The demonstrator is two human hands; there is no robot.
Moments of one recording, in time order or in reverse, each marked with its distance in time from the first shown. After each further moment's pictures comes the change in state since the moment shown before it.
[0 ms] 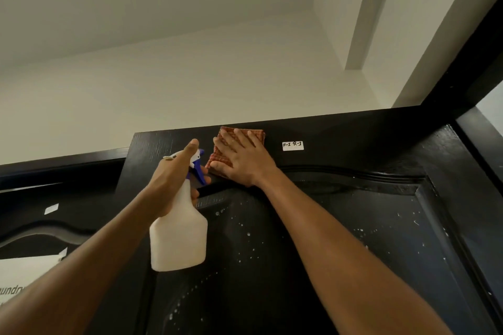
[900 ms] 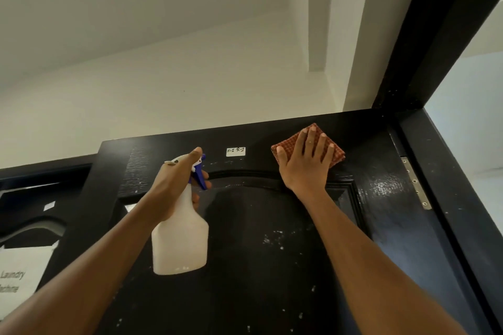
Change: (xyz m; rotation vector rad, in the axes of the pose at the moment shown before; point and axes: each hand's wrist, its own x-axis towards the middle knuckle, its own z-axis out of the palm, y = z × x) left_hand -0.064 0.058 0.135 0.029 0.005 -0.009; right_hand -0.150 0.186 -0.008 0.131 0.215 0.676
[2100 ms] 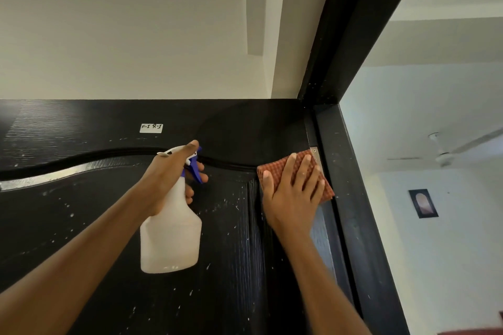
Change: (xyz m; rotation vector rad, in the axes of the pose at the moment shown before) left_hand -0.033 0.010 0.155 -0.038 -0.213 -0.205; right_hand -0.092 0.159 -0.025 0.047 0.048 0.141
